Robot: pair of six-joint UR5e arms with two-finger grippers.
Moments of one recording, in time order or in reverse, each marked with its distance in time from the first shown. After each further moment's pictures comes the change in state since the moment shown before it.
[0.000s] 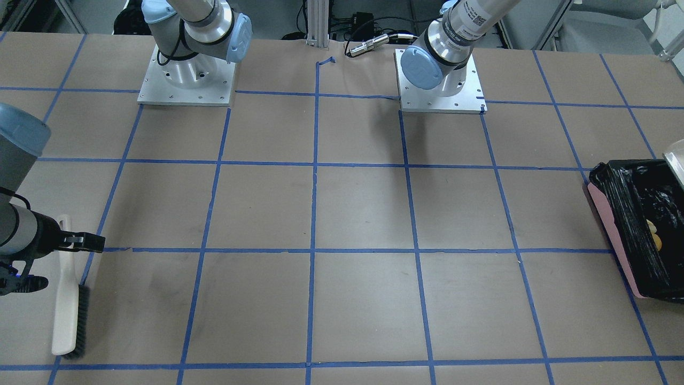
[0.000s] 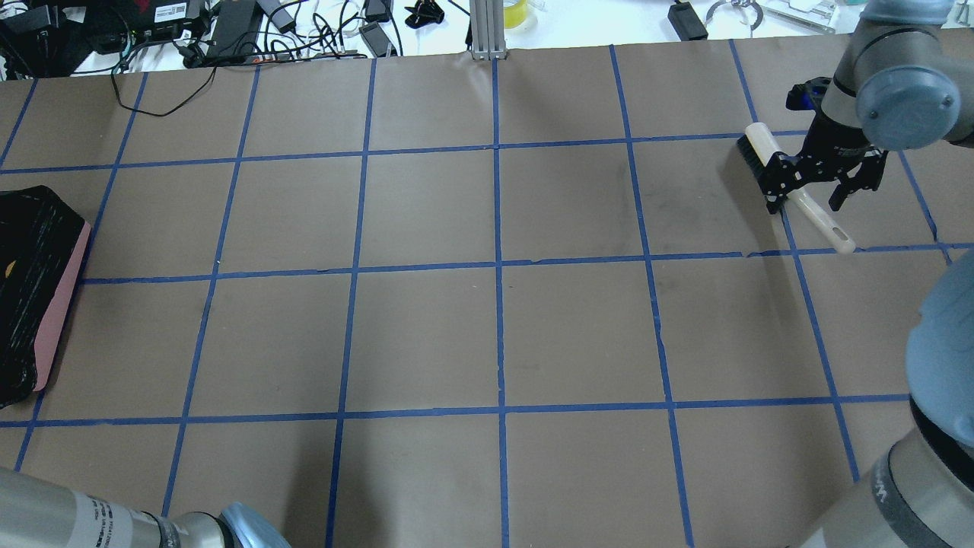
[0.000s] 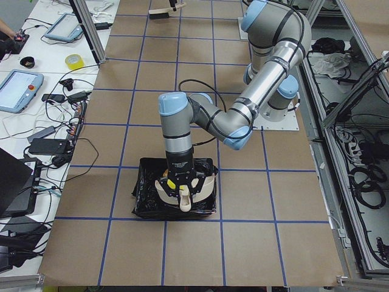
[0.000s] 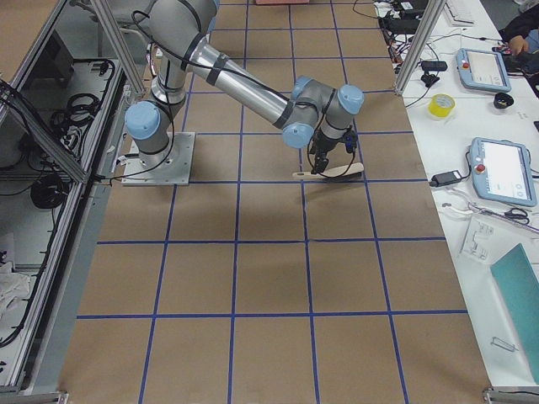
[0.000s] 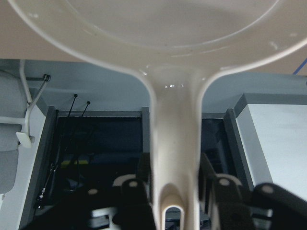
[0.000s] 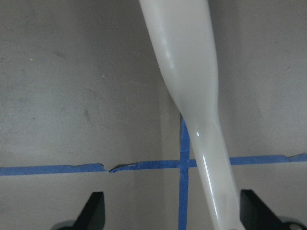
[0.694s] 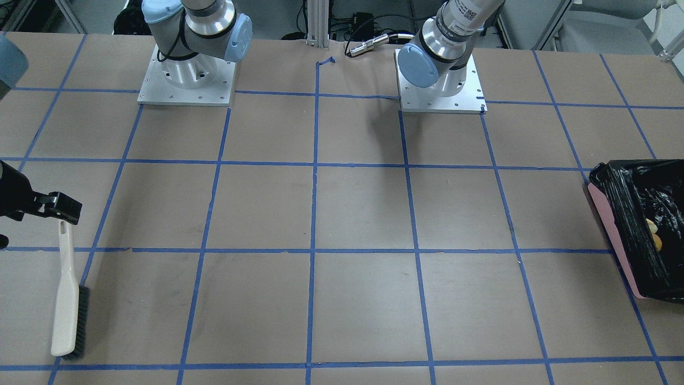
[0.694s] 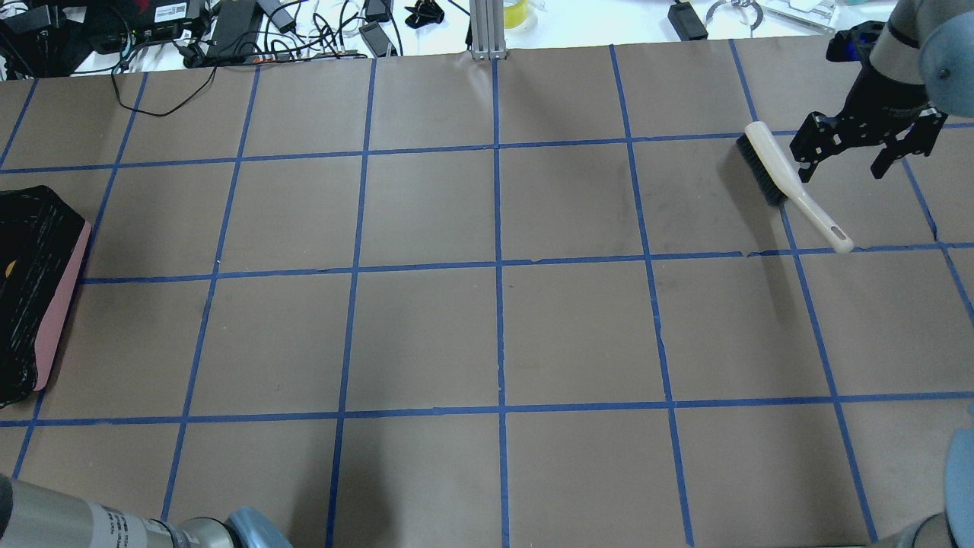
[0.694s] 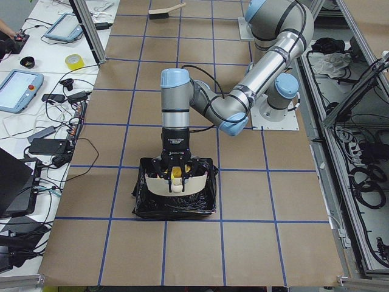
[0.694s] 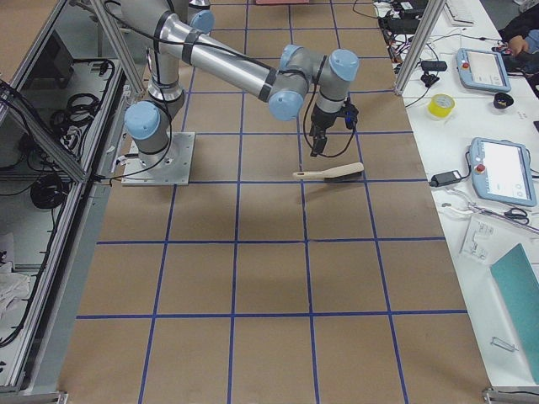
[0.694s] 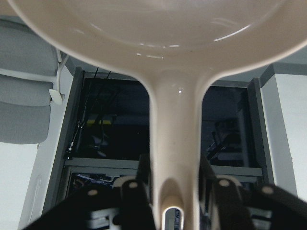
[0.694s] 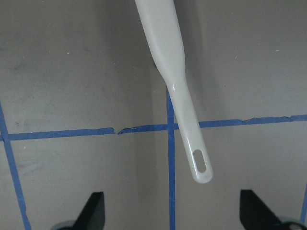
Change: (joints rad) left arm -0.040 0.054 -0.059 0.195 0.038 0.035; right arm 0.004 -0.202 -0.018 0.110 0.000 0.011
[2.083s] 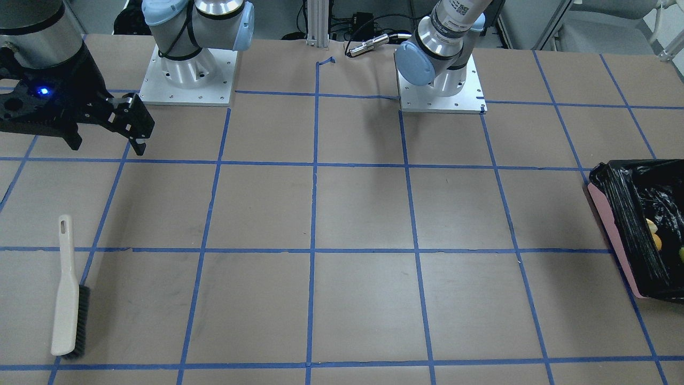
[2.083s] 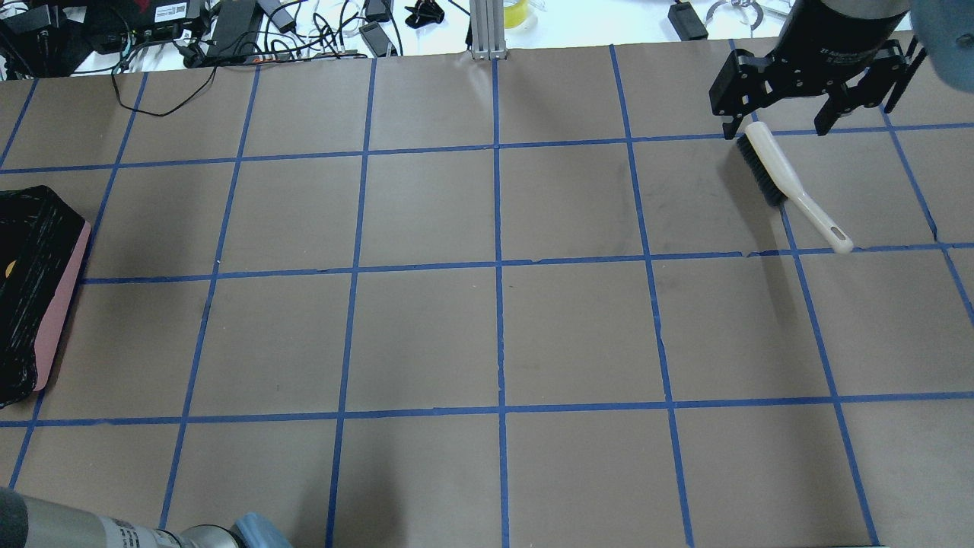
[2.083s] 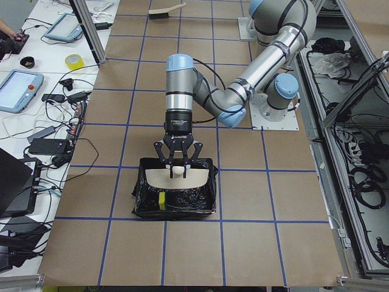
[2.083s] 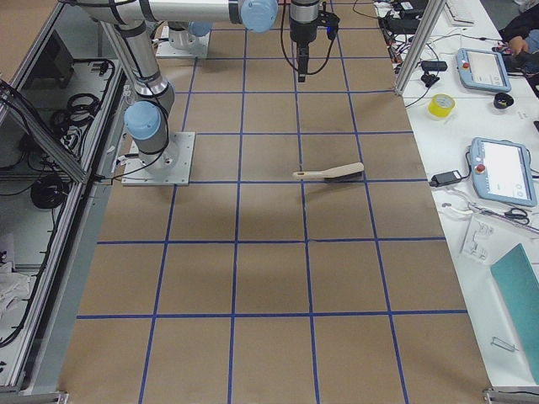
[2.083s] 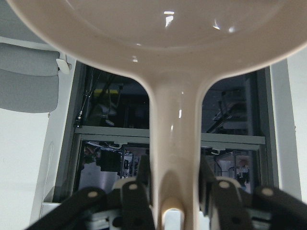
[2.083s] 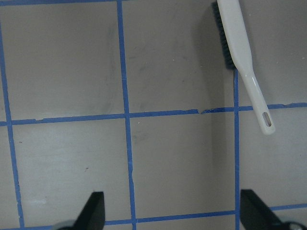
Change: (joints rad) left arm -0.048 0.046 -0.094 0.166 0.079 0.059; right arm 0.253 -0.226 -0.054 0.138 0.055 0.251
